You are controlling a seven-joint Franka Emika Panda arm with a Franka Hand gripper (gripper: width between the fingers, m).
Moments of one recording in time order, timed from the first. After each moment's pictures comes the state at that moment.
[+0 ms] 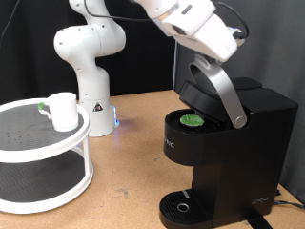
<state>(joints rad) 0.35 -0.18 -0.25 -2.19 0.82 2.05 -1.06</state>
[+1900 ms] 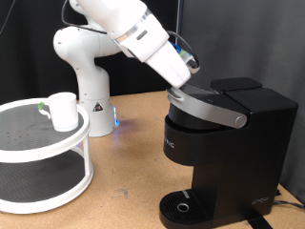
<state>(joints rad) 0.29 -0.18 -0.33 -2.27 0.75 2.02 -1.12</state>
